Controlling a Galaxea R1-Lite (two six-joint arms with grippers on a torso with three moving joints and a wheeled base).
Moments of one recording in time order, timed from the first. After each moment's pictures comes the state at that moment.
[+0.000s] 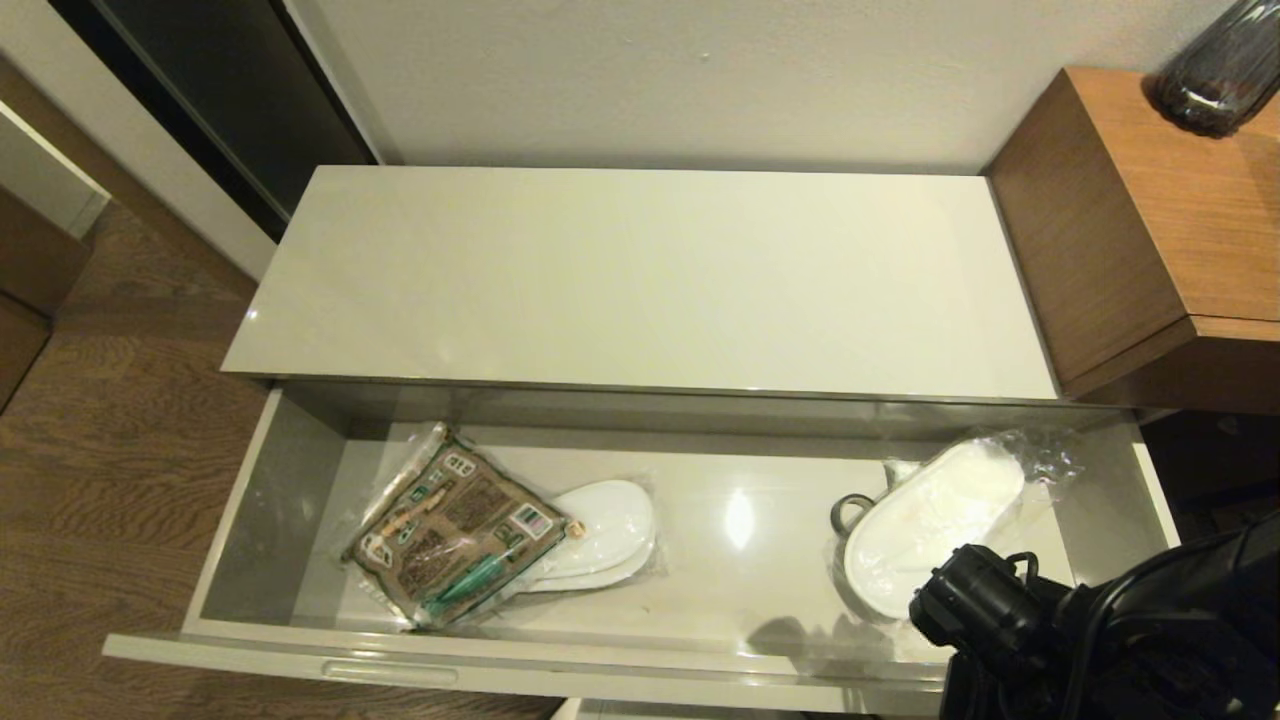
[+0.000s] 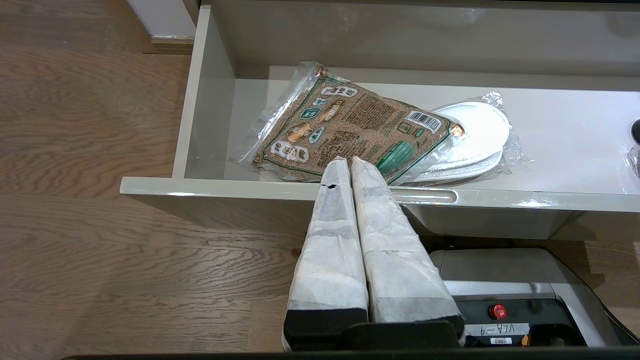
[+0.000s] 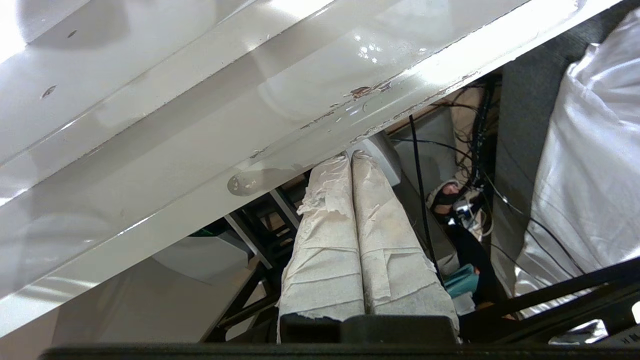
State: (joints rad) left arm 0.00 0.00 0.00 -0.01 -0.01 -0.02; right arm 0.60 1.83 -0.56 0.17 -0.35 1.10
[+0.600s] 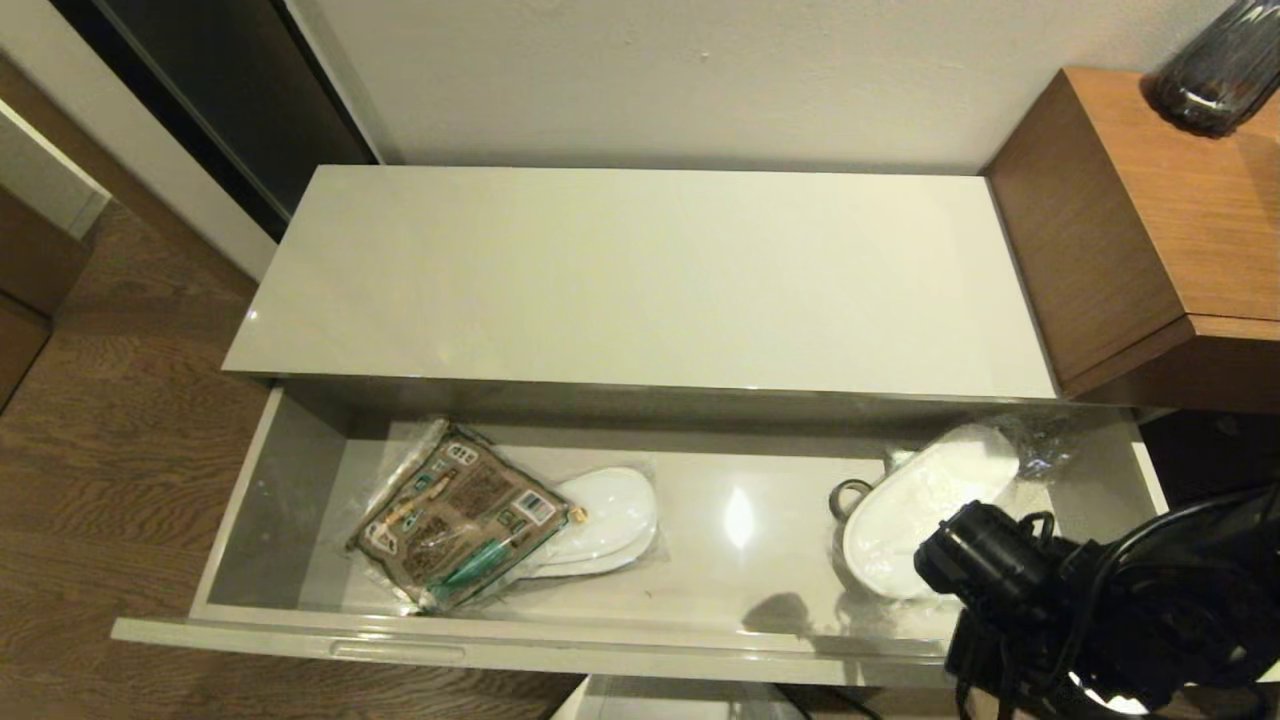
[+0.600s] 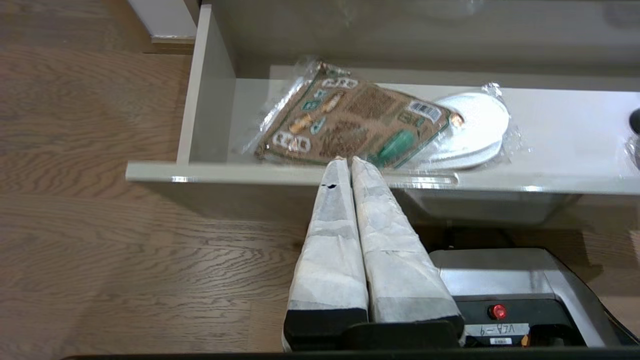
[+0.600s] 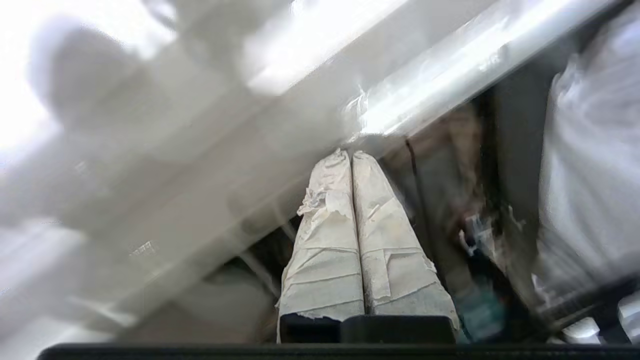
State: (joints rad) left arm 0.00 0.00 0.00 -0.01 -0.01 -0.02; right arm 0.53 1.80 -0.67 0.24 -0.43 1.11
